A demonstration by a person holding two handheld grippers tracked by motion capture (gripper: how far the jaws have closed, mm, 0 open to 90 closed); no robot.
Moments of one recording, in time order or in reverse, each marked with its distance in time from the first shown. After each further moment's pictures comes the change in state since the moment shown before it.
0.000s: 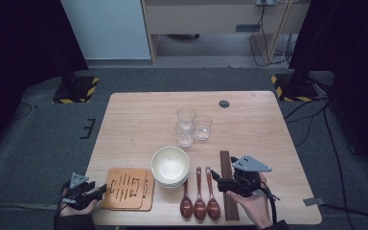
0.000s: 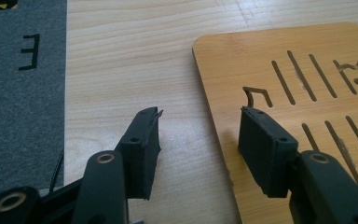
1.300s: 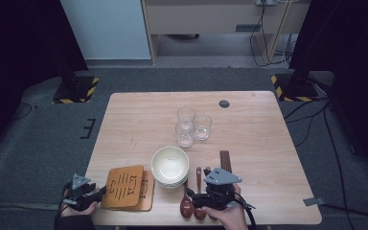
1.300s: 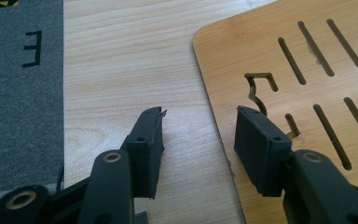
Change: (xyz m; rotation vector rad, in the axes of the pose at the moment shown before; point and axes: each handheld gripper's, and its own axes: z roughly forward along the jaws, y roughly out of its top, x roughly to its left) left arm 0.000 -0.004 0.004 0.028 0.011 0.020; right arm 0.070 -0.003 0.020 0.047 0.140 -0.045
